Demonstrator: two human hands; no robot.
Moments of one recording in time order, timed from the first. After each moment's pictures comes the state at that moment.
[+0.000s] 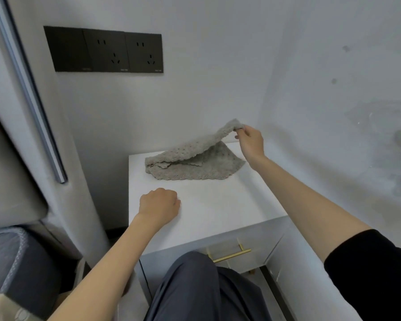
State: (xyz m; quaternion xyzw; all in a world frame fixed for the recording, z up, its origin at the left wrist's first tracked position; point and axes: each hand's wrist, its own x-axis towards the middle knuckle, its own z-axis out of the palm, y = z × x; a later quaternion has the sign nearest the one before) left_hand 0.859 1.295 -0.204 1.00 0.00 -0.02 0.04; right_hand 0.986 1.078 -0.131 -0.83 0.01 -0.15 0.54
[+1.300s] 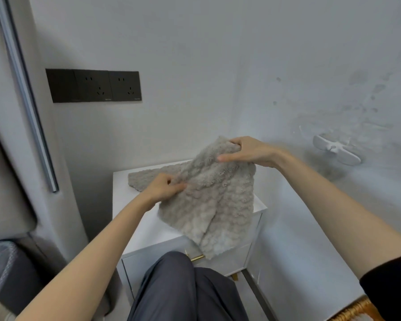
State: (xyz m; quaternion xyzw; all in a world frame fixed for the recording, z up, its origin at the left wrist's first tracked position) left_hand 0.845 1.245 -0.127 0.87 -0.04 -0.06 0.48; right_hand 0.889 0.994 -0.040 -0.90 -0.15 0.11 0.40
